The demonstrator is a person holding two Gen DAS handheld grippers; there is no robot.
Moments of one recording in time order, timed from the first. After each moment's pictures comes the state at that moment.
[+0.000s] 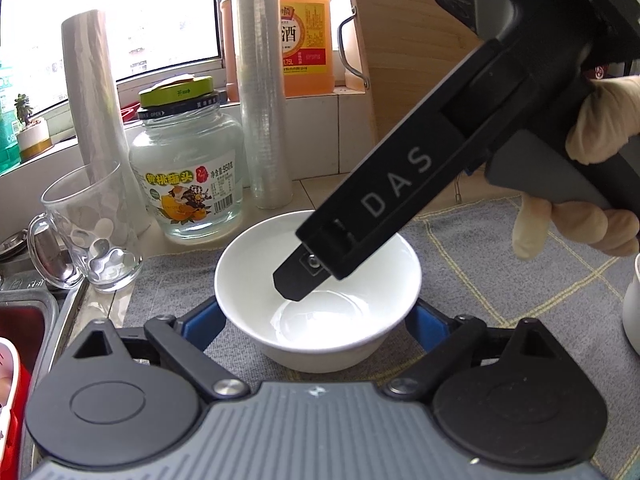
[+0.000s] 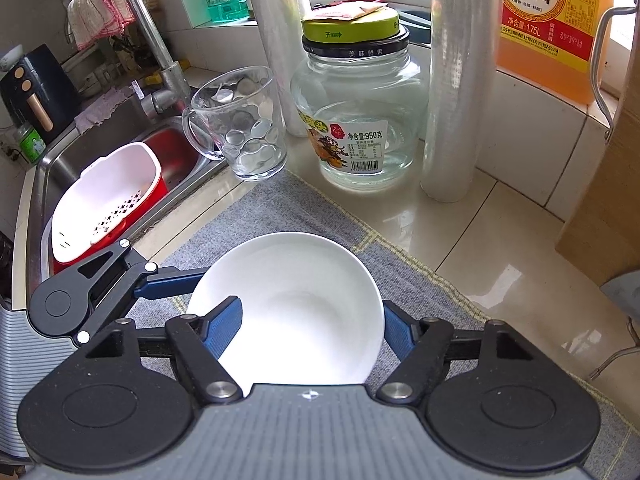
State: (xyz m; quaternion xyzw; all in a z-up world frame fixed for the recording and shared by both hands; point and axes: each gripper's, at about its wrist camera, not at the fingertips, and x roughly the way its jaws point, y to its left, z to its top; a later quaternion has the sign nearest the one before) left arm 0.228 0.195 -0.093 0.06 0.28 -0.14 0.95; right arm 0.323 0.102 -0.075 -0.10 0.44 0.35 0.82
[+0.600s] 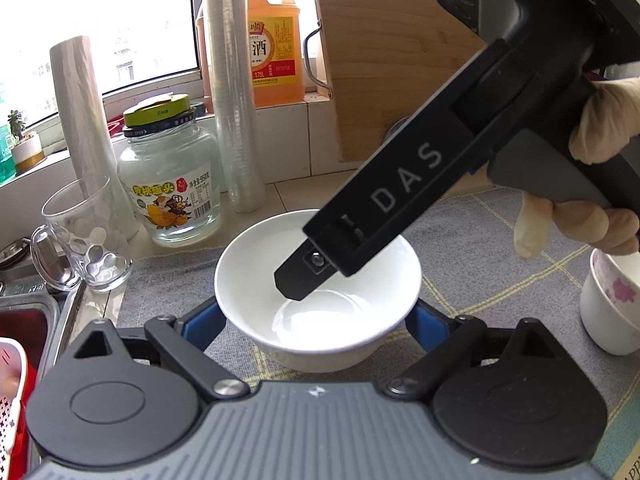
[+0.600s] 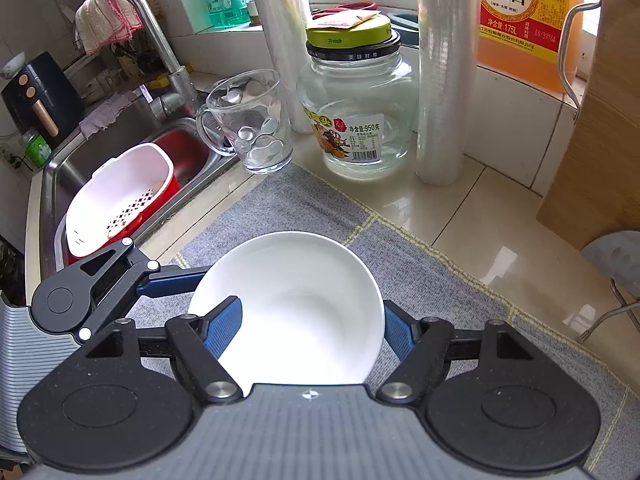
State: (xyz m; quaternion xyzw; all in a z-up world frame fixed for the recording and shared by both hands) left arm 0.196 0.180 -0.074 0.07 0.29 -0.16 0.94; right arm 0.290 0.082 -0.060 -0.08 0.44 0.34 0.82
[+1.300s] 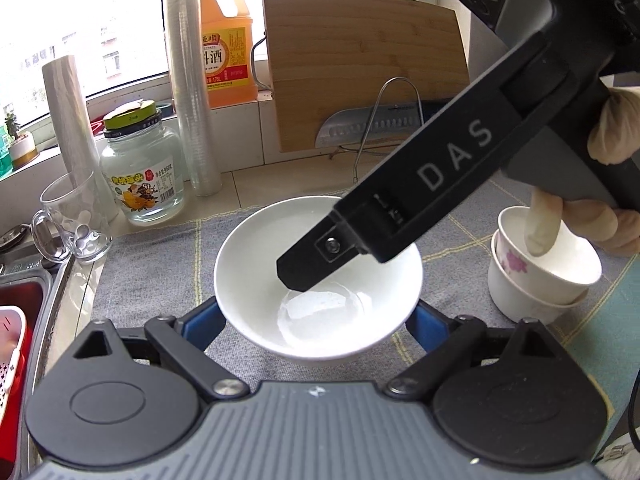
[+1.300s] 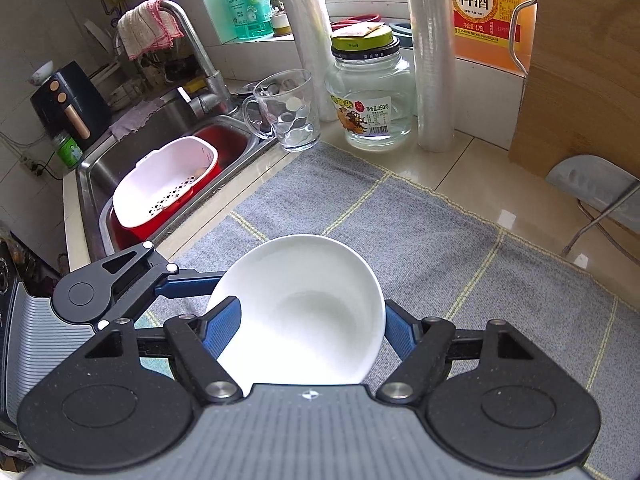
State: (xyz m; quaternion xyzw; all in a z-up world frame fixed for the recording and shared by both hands) left arm 0.124 0.146 -0.046 0.07 0.31 -0.18 0.93; right arm 0.207 0.034 -0.037 -0.06 0.43 0.36 0.83
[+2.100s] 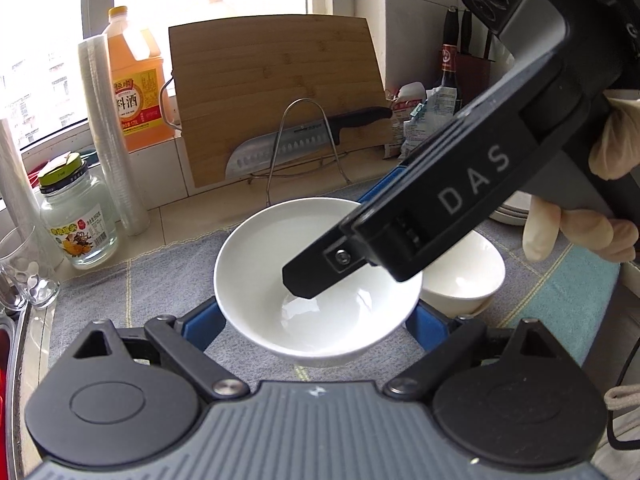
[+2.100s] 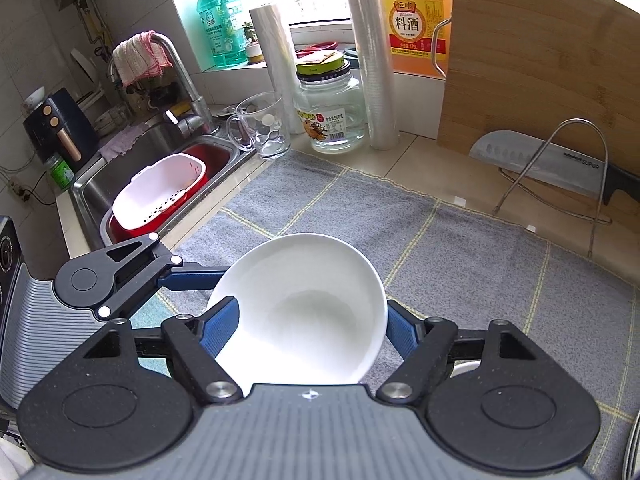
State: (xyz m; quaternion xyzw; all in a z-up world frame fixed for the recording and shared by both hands) left arm 0.096 0.093 -0.021 0.10 0.29 -0.26 0.91; right arm 0.144 -0.037 -0.013 -0.03 0.41 0.30 0.86
